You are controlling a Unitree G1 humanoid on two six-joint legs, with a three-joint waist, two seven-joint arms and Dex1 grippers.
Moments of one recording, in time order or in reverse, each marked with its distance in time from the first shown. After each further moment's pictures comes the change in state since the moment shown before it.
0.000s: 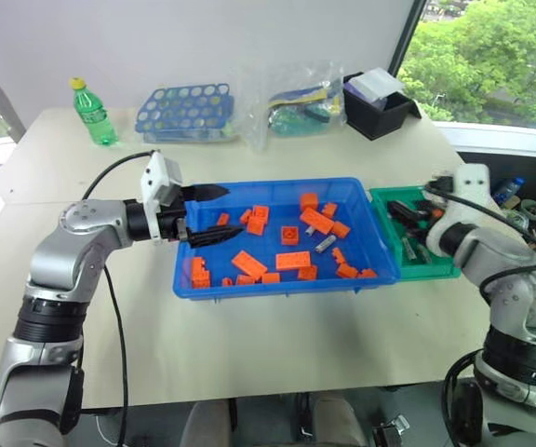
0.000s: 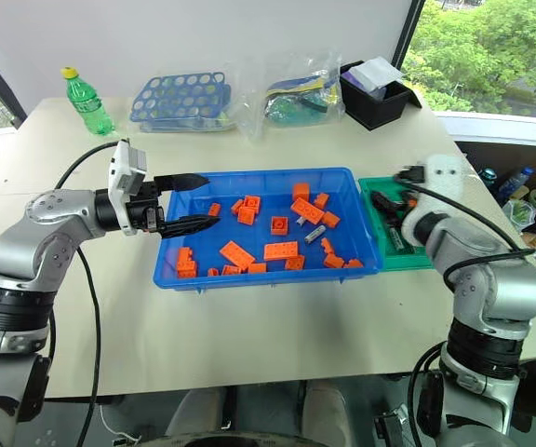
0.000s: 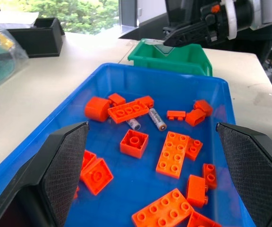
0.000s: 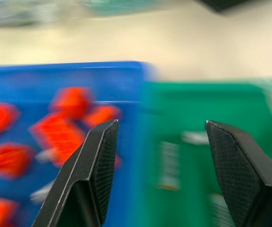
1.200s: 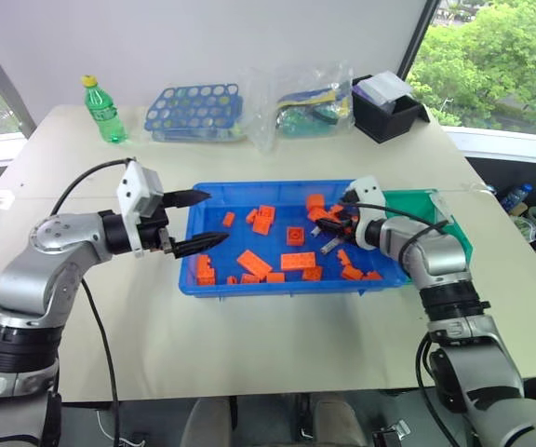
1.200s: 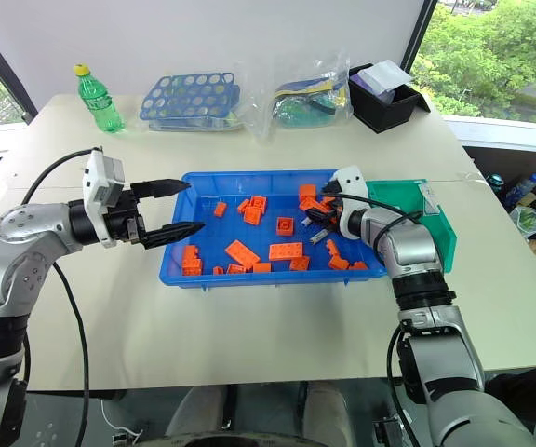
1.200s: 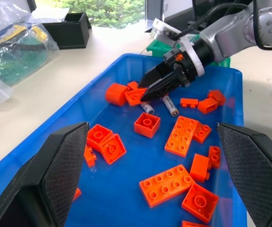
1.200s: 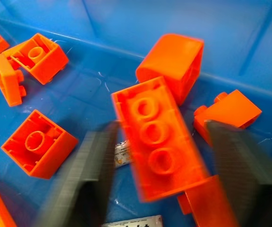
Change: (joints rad) left arm 0.137 0.070 0.091 -0.150 -0.039 0.034 0.087; right arm -0.230 0.031 0.338 0.772 -0.169 -0.466 0.253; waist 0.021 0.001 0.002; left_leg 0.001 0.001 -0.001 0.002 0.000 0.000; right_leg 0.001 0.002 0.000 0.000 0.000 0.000
